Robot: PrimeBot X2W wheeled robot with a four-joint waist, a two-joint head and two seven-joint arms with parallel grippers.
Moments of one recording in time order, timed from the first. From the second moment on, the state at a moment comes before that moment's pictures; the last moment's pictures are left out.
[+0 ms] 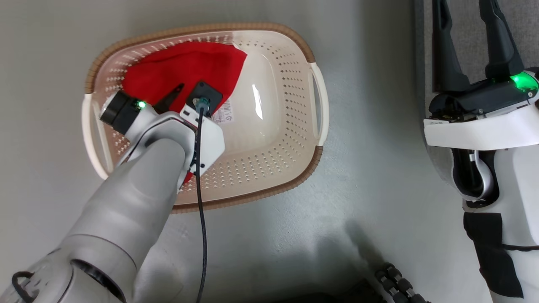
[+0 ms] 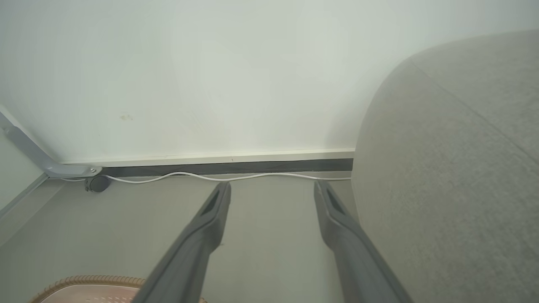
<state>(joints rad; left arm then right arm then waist) -1.04 0.04 -0.93 1.20 -0.35 0.11 -0.04 -0.63 -0.13 0.17 0.08 0.34 0.13 -0.26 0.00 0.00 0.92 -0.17</state>
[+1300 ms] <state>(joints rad) -1.13 0.08 -1.01 1.30 -0.37 0.09 -0.11 -0.68 -0.09 0.14 0.06 0.38 0.13 -0.26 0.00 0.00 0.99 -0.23</state>
